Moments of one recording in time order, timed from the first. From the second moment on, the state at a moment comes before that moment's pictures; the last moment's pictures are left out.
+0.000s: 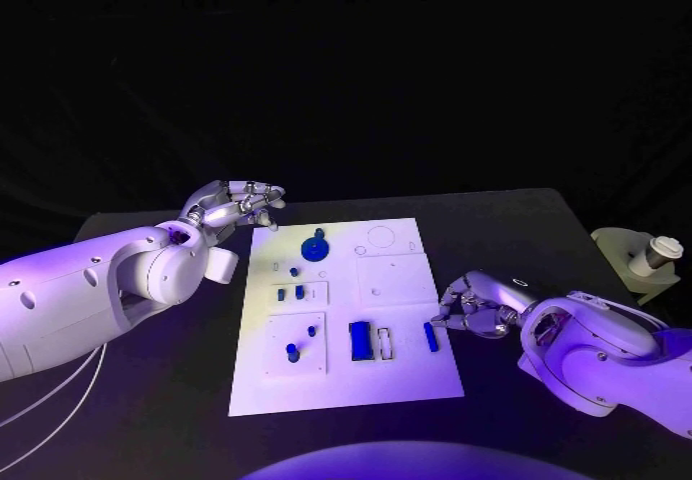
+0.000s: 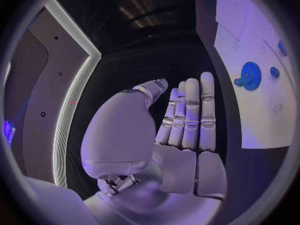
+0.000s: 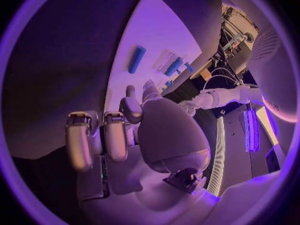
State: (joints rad) left arm 1.21 -0.83 -0.09 1.40 -0.08 -0.20 0.33; left_hand 1.35 -0.20 0.50 0.12 0.24 0.92 0.18 0.24 0.34 1.10 0.11 0.30 0.22 1.05 0.04 1.02 0.43 0.17 1.01 0.13 0.73 0.56; right arm 1.05 -1.20 -0.16 1.95 -1.45 -0.44 -0.39; right_hand 1.41 0.01 -0.07 0.28 0.12 0.97 0.08 0.40 0.52 1.38 0.00 1.04 1.23 1.47 -0.07 1.50 1.31 0.01 1.47 0.04 1.52 1.31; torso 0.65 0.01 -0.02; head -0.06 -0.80
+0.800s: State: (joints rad) left arm 1.21 -0.84 -0.09 1.40 -0.08 -0.20 0.33; left_hand 1.35 -0.20 0.50 0.12 0.24 0.92 0.18 0.24 0.34 1.10 0.11 0.30 0.22 1.05 0.04 1.02 0.43 0.17 1.01 0.13 0.73 0.56; right arm 0.98 -1.13 -0.16 1.90 -1.55 -0.43 -0.46; right_hand 1.37 -0.02 -0.08 0.29 0.11 0.99 0.08 0.39 0.51 1.38 0.00 1.06 1.24 1.47 -0.07 1.50 1.31 0.01 1.47 0.04 1.53 1.31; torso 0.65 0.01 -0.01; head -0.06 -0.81
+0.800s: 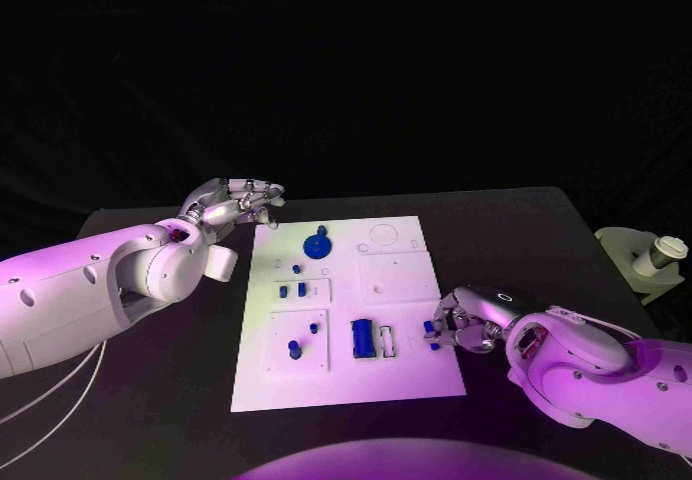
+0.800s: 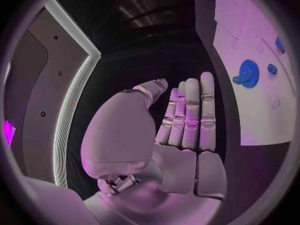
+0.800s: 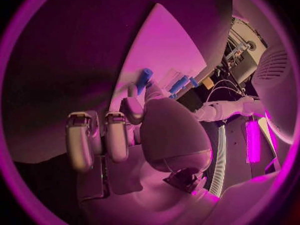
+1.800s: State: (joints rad) left arm 1.21 -0.84 -0.09 1.40 -0.08 -0.19 0.33; left_hand 1.35 -0.20 0.50 0.12 0.24 0.92 0.18 0.24 0.34 1.10 0.11 0.30 0.22 1.05 0.04 1.02 0.42 0.17 1.01 0.13 0.73 0.56; right arm 0.96 -1.07 -0.15 1.91 -1.73 -0.40 -0.50; right_hand 1.54 -0.14 0.11 0.29 0.23 1.03 0.07 0.36 0.49 1.38 -0.01 1.07 1.29 1.47 -0.08 1.51 1.31 0.01 1.47 0.04 1.54 1.31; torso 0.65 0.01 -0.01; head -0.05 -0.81
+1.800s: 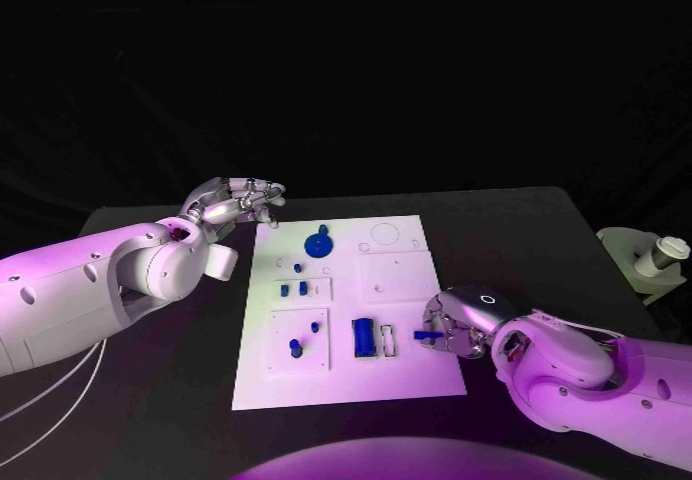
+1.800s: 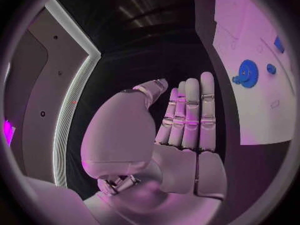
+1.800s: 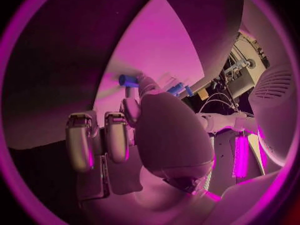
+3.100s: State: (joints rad) left arm 1.21 -0.84 -0.09 1.41 -0.08 -0.19 0.33; left_hand 1.35 -0.20 0.50 0.12 0.24 0.92 0.18 0.24 0.34 1.10 0.11 0.30 0.22 1.05 0.04 1.03 0.42 0.17 1.01 0.13 0.73 0.56; right arm 0.97 -0.99 -0.16 1.92 -1.47 -0.54 -0.52; right_hand 1.23 -0.23 0.52 0.26 0.40 1.00 0.06 0.45 0.60 1.43 -0.02 1.13 1.30 1.46 -0.08 1.51 1.31 0.01 1.47 0.04 1.57 1.31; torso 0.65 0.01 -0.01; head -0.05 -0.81
